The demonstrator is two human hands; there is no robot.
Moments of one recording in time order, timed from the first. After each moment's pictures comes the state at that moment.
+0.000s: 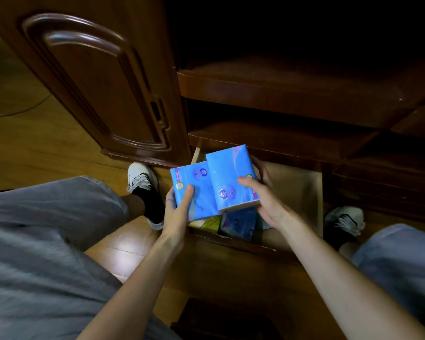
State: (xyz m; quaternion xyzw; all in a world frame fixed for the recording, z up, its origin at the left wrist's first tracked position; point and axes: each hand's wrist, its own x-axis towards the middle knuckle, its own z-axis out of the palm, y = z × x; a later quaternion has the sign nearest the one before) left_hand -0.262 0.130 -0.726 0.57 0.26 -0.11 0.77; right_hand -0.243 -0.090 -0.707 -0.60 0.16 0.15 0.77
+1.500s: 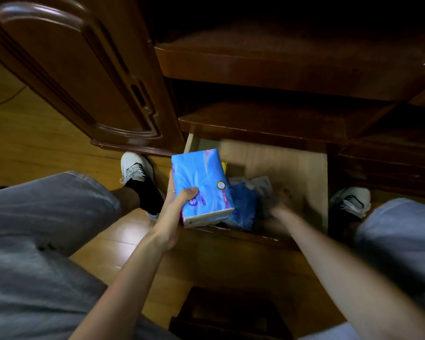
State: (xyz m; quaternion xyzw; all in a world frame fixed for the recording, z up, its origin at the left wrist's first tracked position) left_hand -0.263 0.137 -0.721 0.56 0.16 -0.26 0.77; right_hand -0.259 -0.144 -0.824 -0.84 0.33 0.27 0.35
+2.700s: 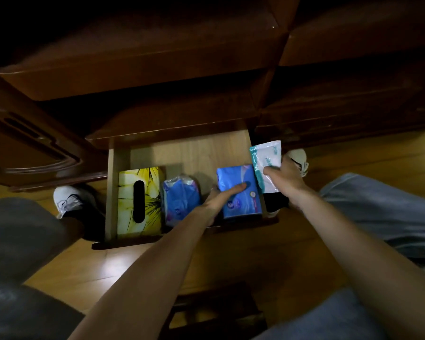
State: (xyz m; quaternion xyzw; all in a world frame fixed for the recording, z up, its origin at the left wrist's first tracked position) left_hand -0.272 -0.096 -0.785 0.65 0.07 -0.51 0.56; right_hand -0.331 -0.295 -0.762 -0.75 0.42 0.03 0.51
